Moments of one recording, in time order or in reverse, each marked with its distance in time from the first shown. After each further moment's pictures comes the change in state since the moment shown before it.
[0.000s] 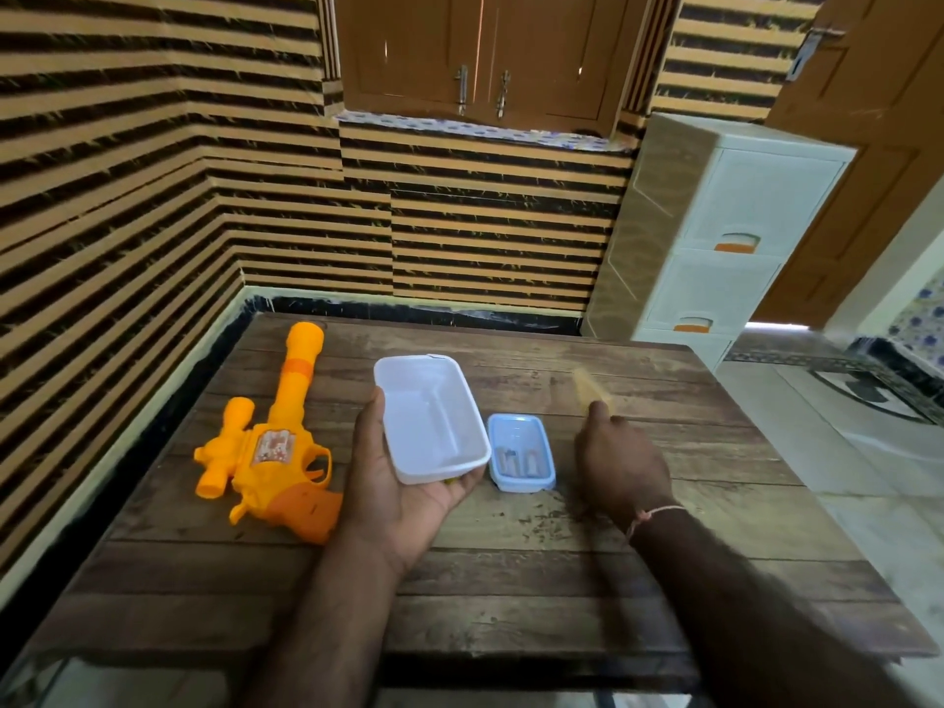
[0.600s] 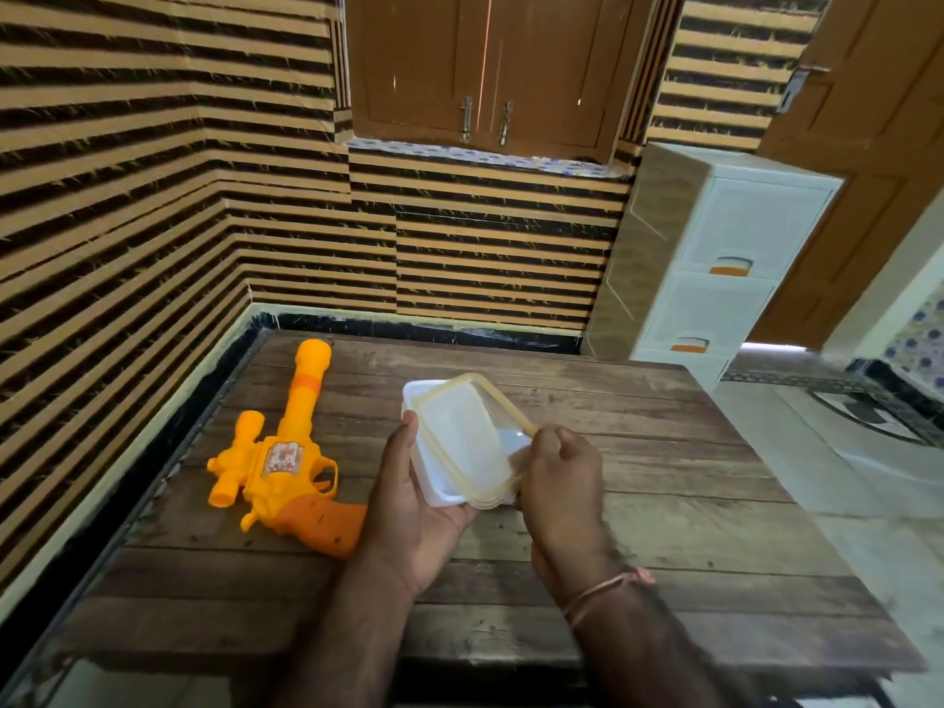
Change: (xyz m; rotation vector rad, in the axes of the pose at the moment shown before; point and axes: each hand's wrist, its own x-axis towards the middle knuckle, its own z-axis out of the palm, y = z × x) left_hand -0.007 -0.011 0.003 0.073 -0.080 0.004; right_hand -0.057 -0.094 -0.027 1.282 0.236 0.359
